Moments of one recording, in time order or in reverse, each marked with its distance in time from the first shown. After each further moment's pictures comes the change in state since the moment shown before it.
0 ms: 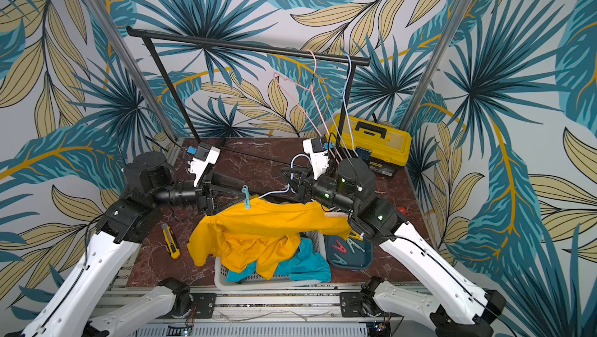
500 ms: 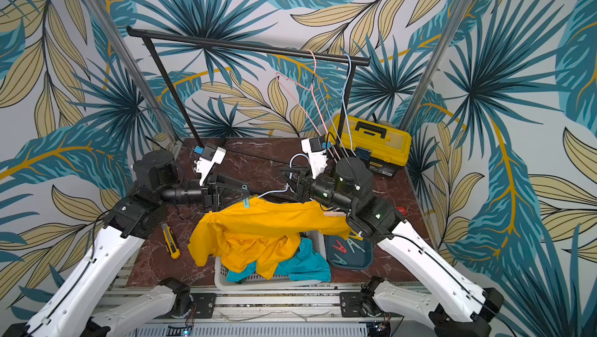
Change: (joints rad) left arm -0.017 0.033 -0.006 0.002 -0.002 0.013; right arm 0.000 0.015 0.000 0.014 0.000 0.000
